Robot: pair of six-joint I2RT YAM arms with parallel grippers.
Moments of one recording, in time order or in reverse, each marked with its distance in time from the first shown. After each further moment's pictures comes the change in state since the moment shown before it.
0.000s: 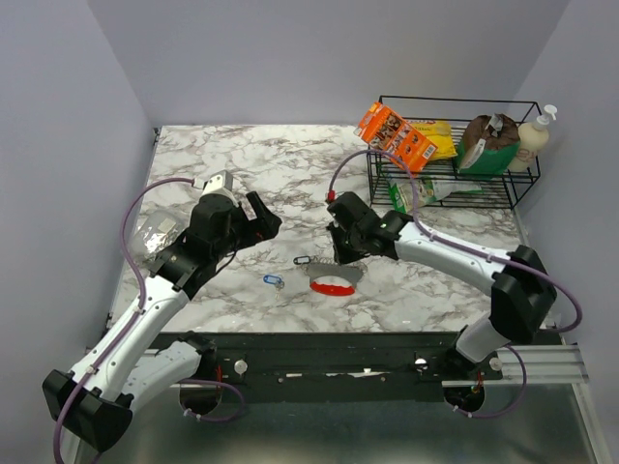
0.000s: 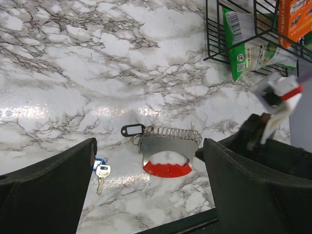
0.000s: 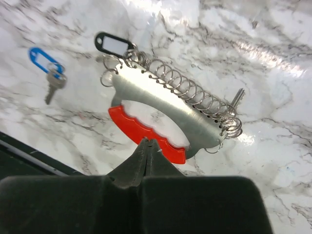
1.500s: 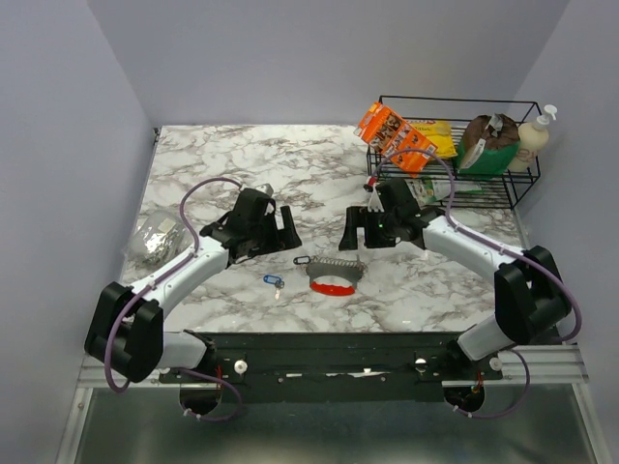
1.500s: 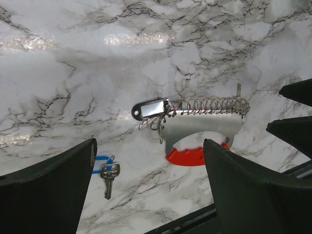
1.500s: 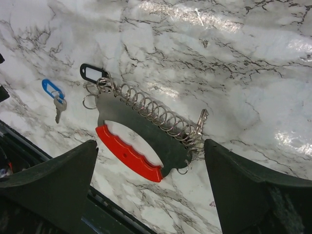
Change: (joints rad) left arm 0.003 0.415 -0.038 0.119 0.195 0.072; right arm -0.330 -0.079 -0.196 0.233 -0.356 -0.031
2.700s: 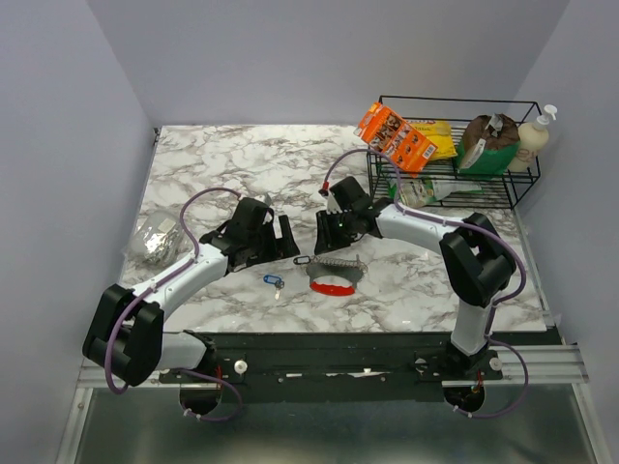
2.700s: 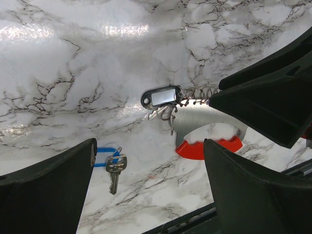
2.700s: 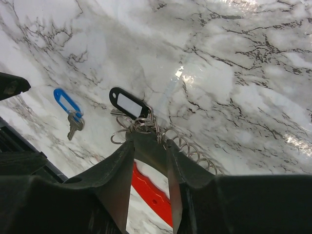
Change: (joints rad) left arm 0.001 -0.017 -0.087 0.042 0.019 -0.013; right arm 0.158 0.352 0.261 0.020 -0.041 -0.008
